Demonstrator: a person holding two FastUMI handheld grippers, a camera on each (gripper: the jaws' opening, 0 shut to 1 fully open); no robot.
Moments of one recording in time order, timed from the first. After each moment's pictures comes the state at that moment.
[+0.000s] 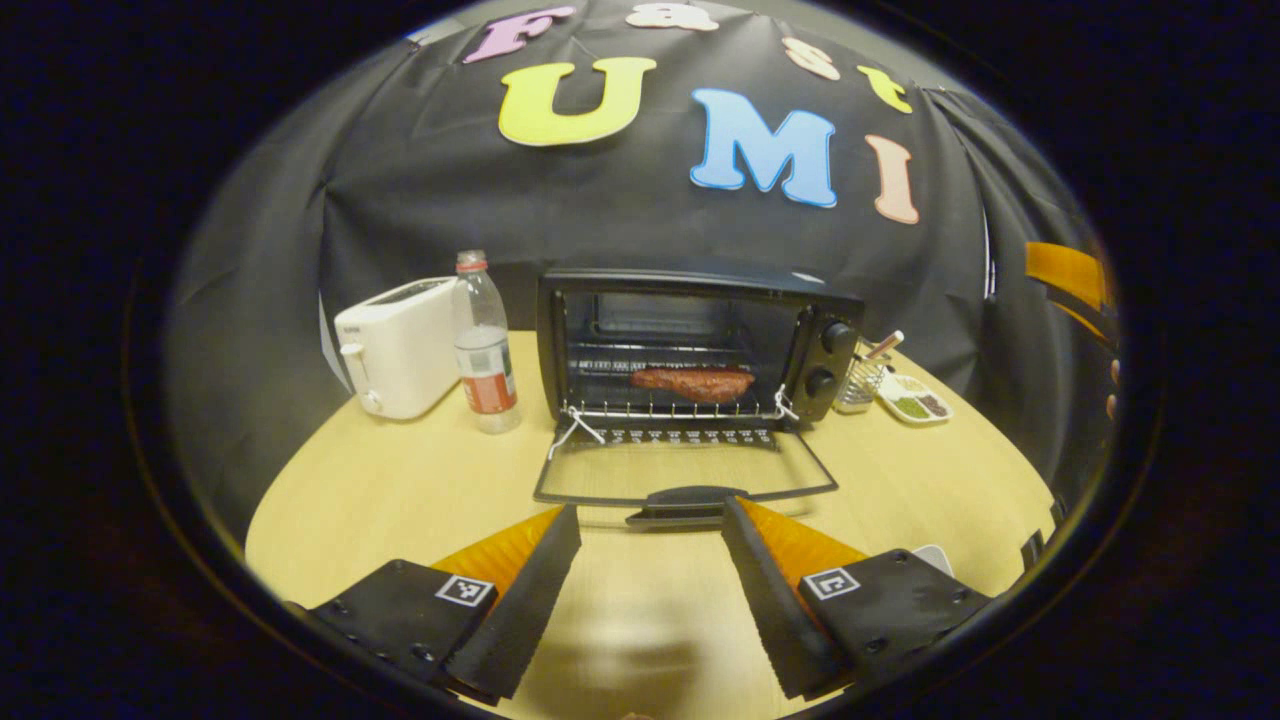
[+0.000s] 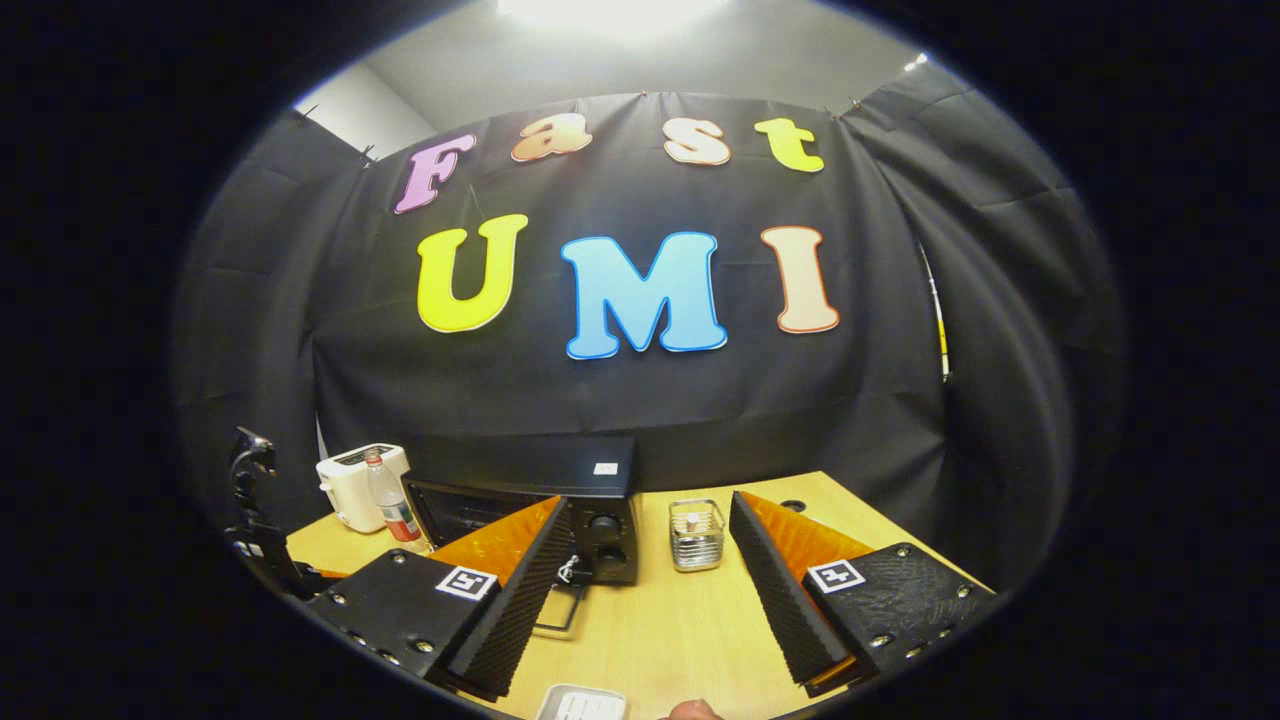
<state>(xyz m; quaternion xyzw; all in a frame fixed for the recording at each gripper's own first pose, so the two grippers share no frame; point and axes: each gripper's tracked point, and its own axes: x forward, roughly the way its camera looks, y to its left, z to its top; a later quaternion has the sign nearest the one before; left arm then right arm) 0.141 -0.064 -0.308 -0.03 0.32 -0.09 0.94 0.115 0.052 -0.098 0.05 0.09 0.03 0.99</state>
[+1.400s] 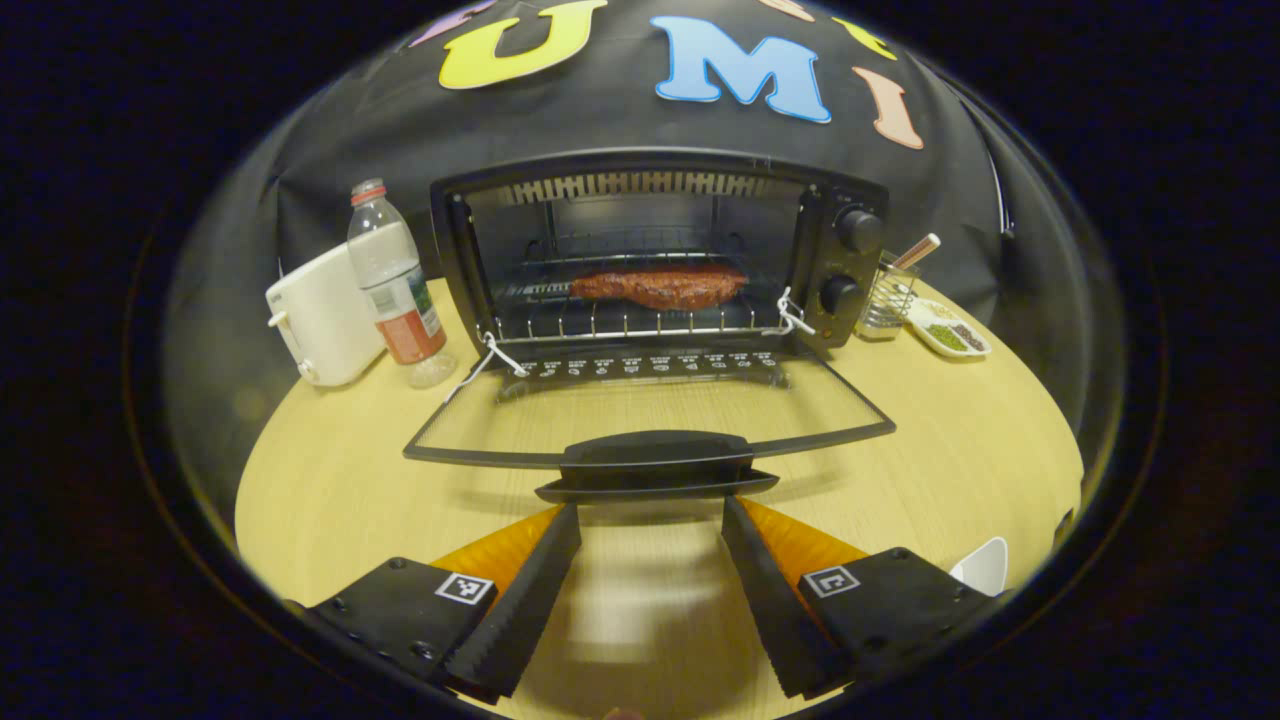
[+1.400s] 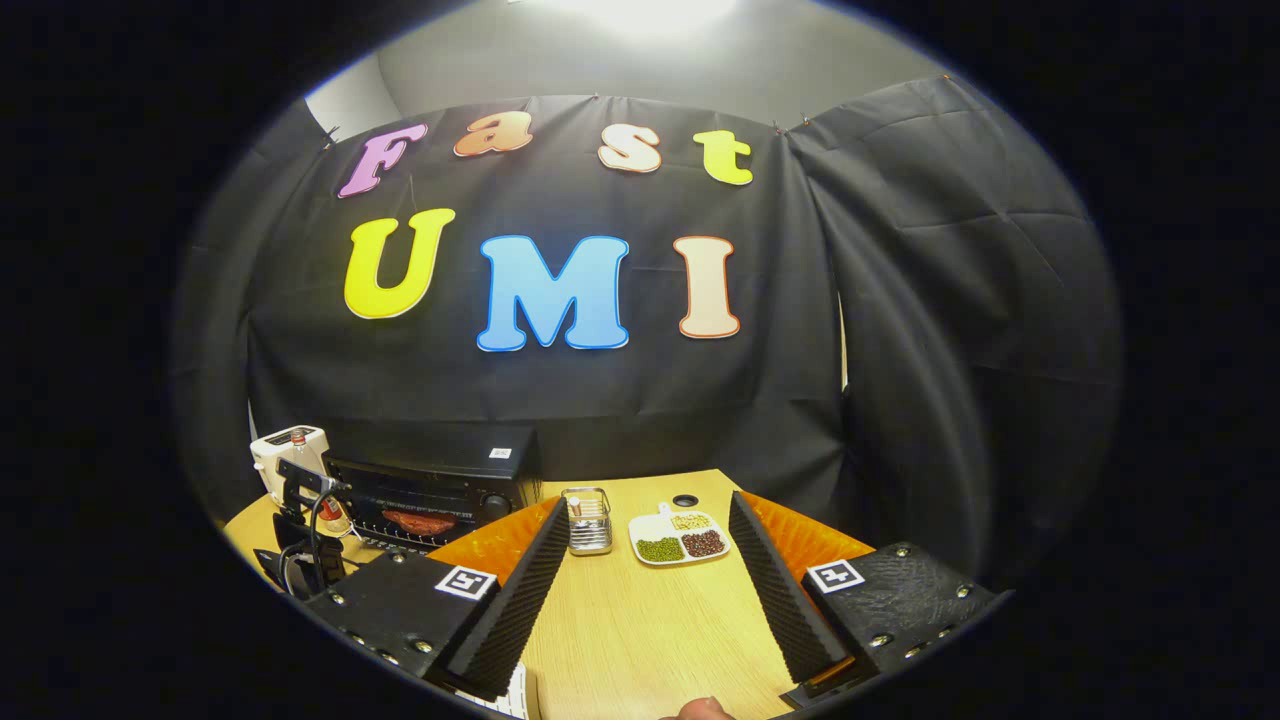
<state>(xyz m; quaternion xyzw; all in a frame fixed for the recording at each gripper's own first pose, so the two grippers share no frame) 0.170 -0.105 -0.373 0.02 0.38 -0.09 0.92 0.073 -0.020 -0.100 0.02 0.11 -0.08 0.99</state>
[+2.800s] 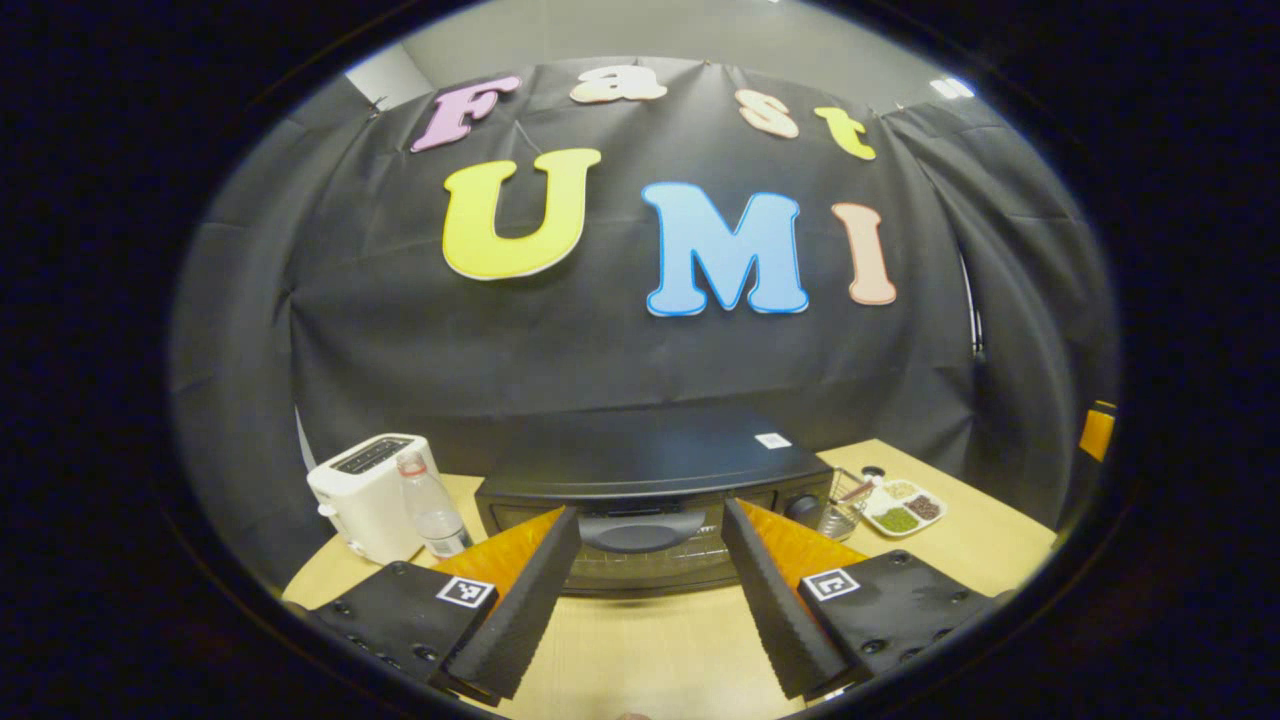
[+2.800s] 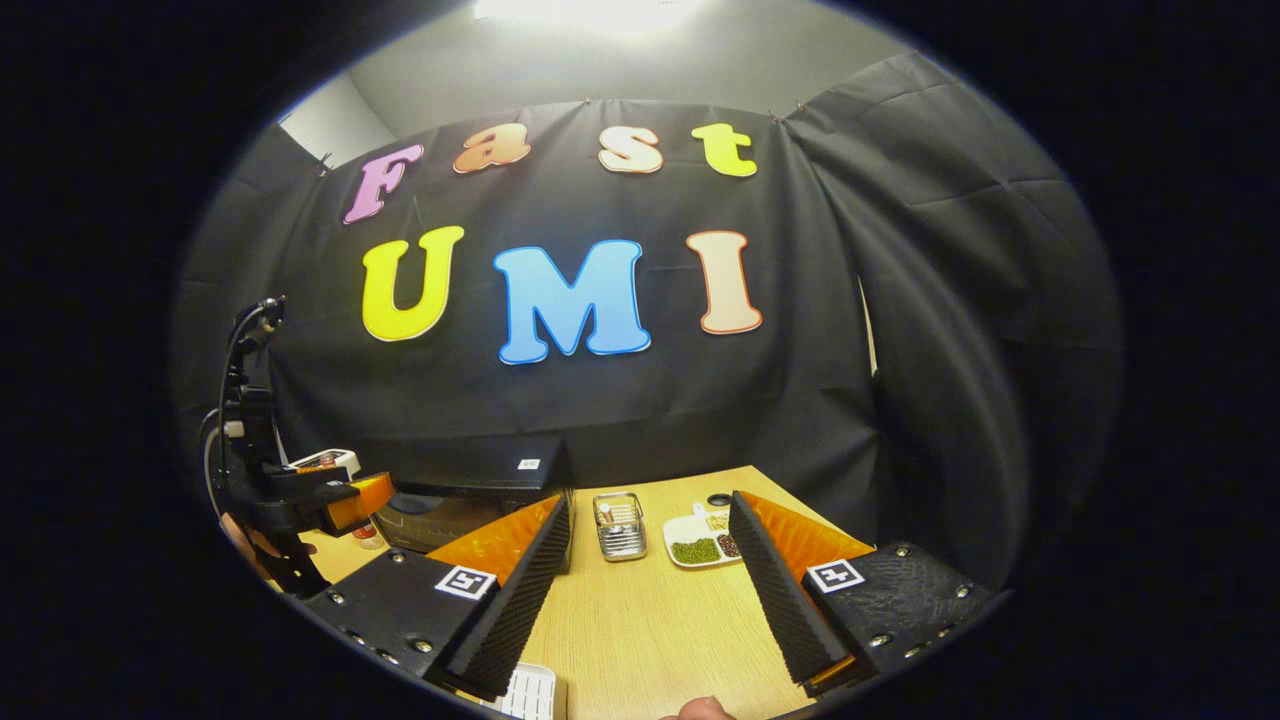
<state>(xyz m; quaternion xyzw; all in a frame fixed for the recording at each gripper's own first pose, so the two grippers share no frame) 0.200 -0.111 -0.155 0.00 0.13 -0.10 0.99 0.084 -0.013 -0.093 0.06 0.09 -0.03 0.99</state>
